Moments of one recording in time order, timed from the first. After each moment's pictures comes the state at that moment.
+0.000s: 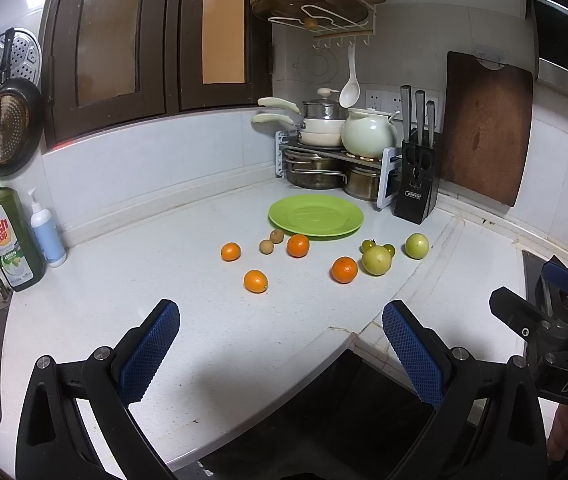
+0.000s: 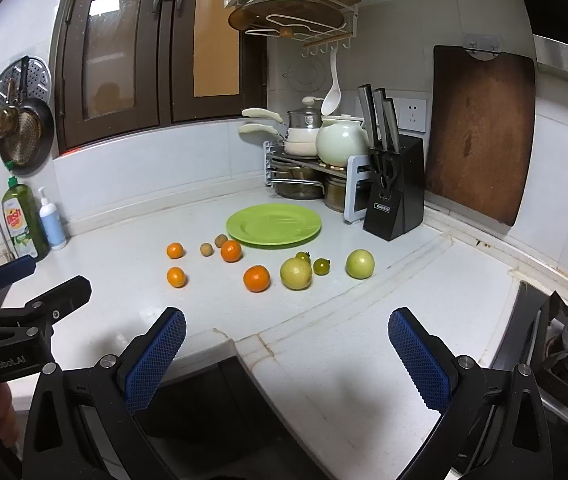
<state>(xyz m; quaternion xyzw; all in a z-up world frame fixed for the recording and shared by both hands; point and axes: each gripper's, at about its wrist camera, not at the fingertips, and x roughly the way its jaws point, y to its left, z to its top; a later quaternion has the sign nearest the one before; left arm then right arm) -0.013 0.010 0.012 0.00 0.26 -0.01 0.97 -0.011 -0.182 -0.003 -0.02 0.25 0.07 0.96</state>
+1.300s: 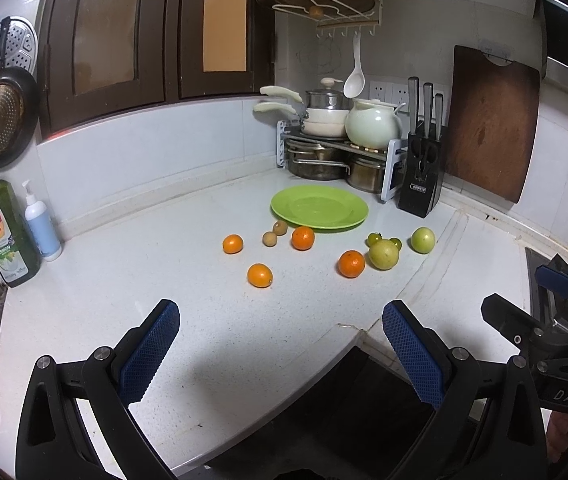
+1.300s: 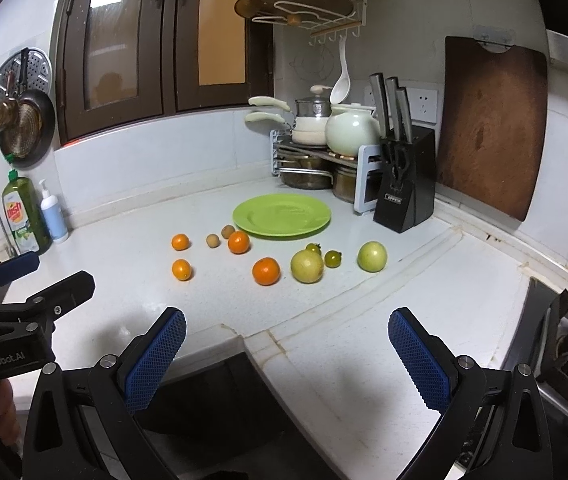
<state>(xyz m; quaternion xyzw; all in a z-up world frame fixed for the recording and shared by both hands) 0.004 0.021 0.004 0.00 0.28 -0.02 0.96 0.006 -0.169 -0.011 -0.02 0.28 0.08 0.96</state>
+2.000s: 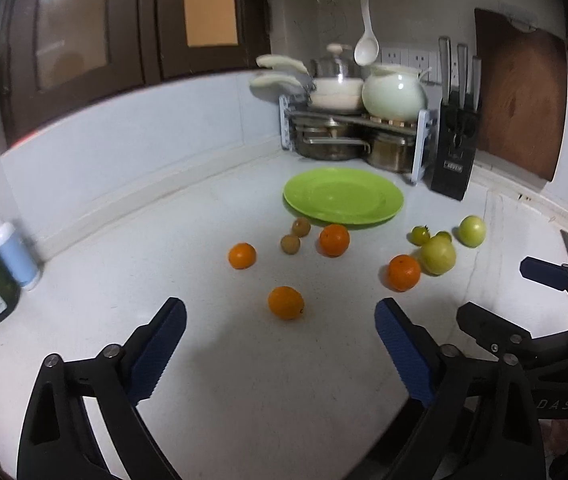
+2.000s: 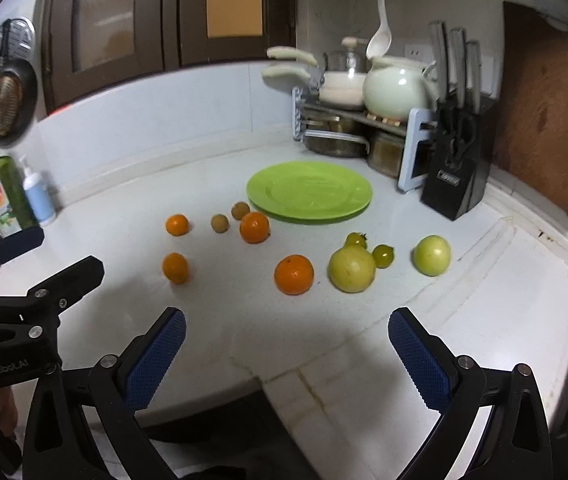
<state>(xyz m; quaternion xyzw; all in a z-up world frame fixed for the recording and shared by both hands) 0.118 0.045 -0.039 0.04 0.31 -0.02 0.95 0.124 -0.123 -0.062 -0.03 0.35 0.11 0.93</state>
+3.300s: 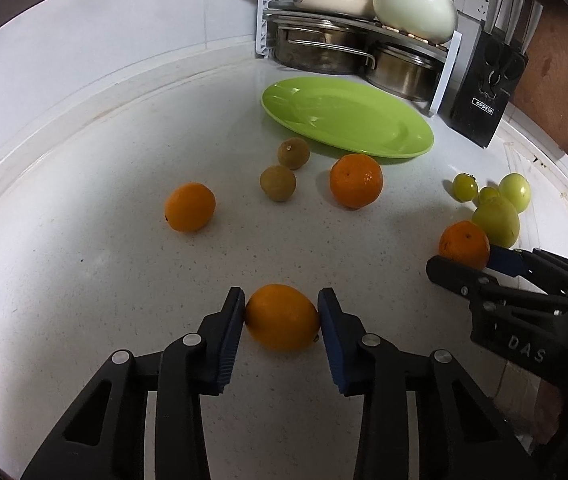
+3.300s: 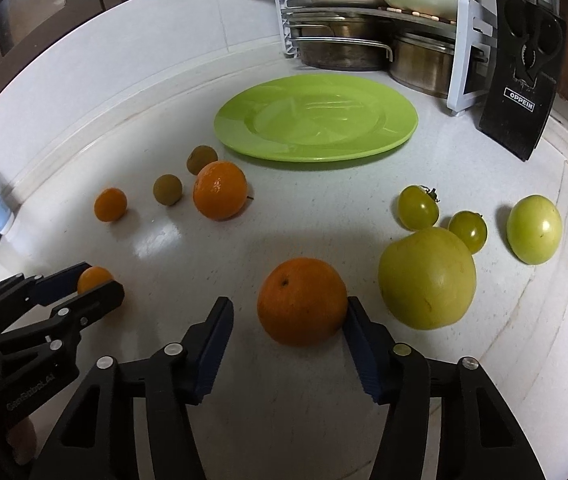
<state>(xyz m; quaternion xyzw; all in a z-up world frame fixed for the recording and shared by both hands) 0.233 0.057 -0.117 0.01 0.45 -0.08 0.89 0.244 -0.108 -0.136 0.01 0.47 0.09 0.88</state>
